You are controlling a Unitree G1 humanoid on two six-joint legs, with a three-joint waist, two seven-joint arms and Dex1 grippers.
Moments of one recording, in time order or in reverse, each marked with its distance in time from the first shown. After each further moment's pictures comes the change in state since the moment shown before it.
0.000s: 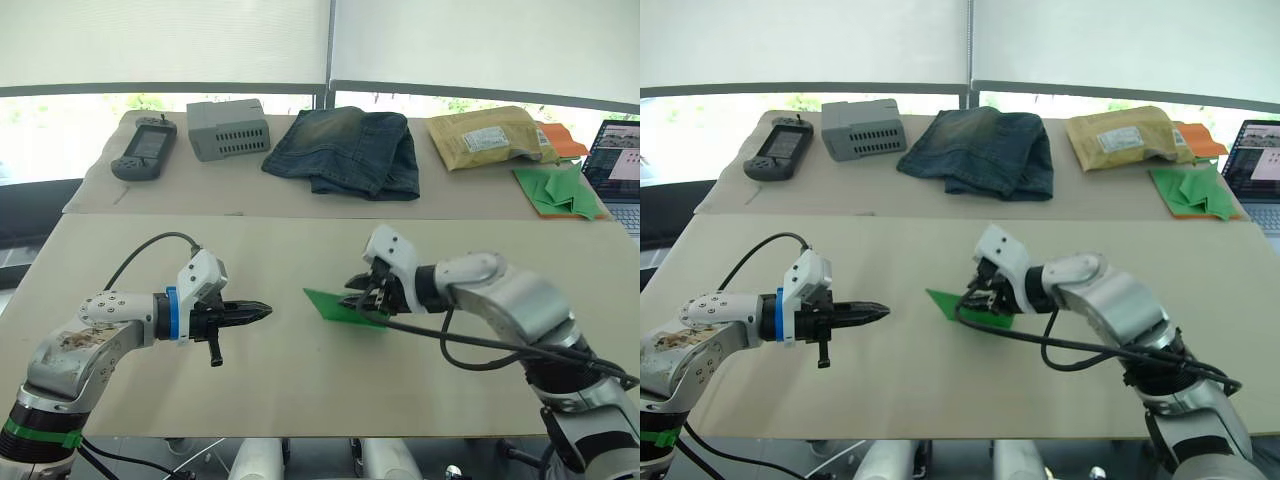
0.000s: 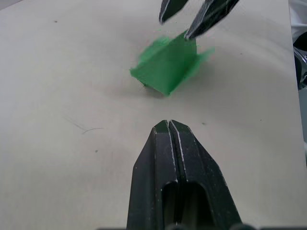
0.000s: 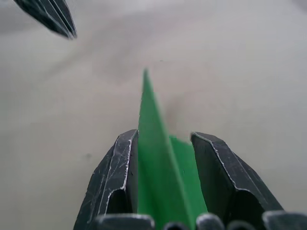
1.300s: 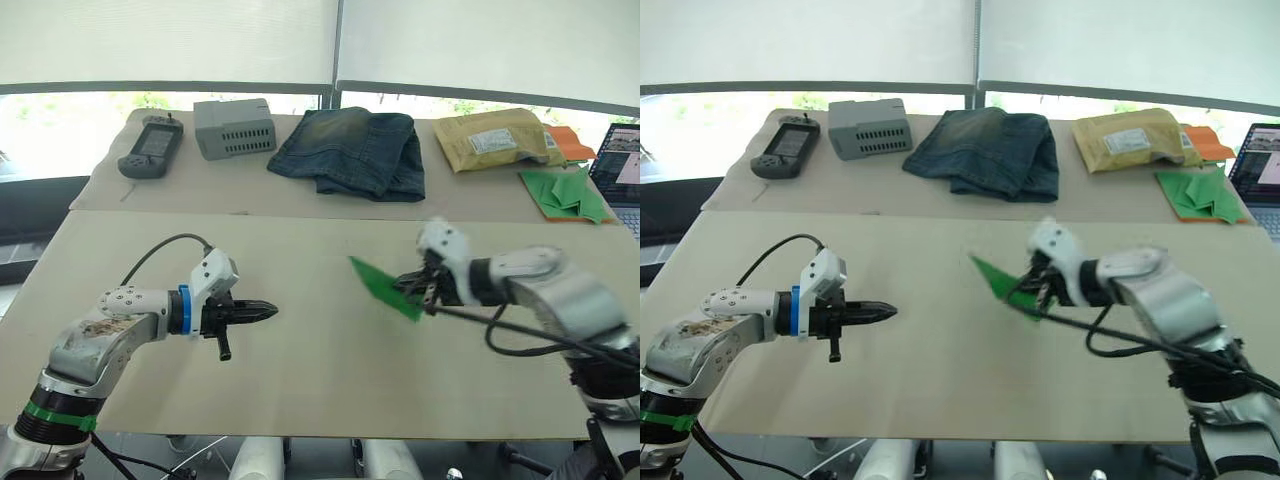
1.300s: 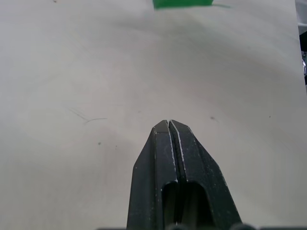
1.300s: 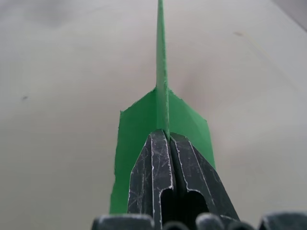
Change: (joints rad) left arm -0.114 -0.039 -0.107 0.122 0.047 -0.004 -0.010; right arm 0.171 -0.193 -0.209 0.148 -0.116 -0.081 0.092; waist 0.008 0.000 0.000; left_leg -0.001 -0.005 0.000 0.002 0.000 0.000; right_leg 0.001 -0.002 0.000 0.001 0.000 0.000
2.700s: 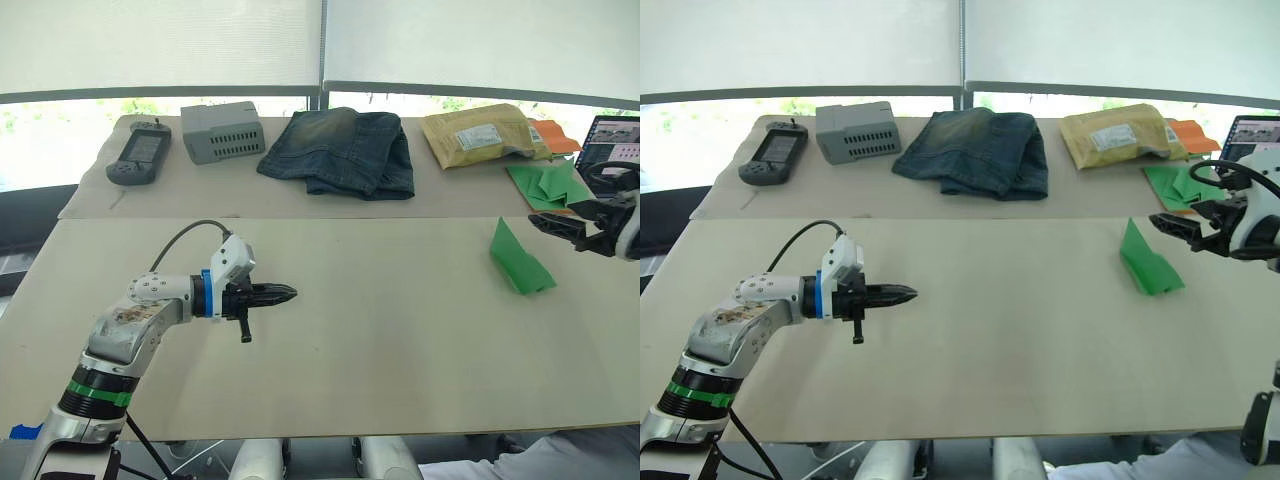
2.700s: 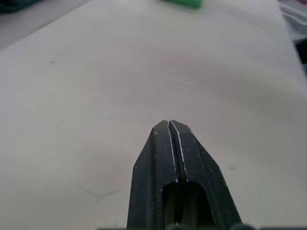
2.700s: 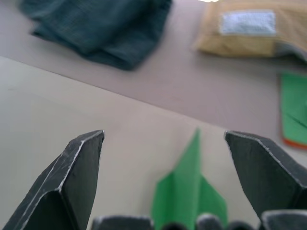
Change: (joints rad) left arm -0.091 -0.118 -0.018 0.133 0.094 -0.145 0.022; right arm 0.063 -0.169 -0.445 0.423 0.038 -0.342 0.149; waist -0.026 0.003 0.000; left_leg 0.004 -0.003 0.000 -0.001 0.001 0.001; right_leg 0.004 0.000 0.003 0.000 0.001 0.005
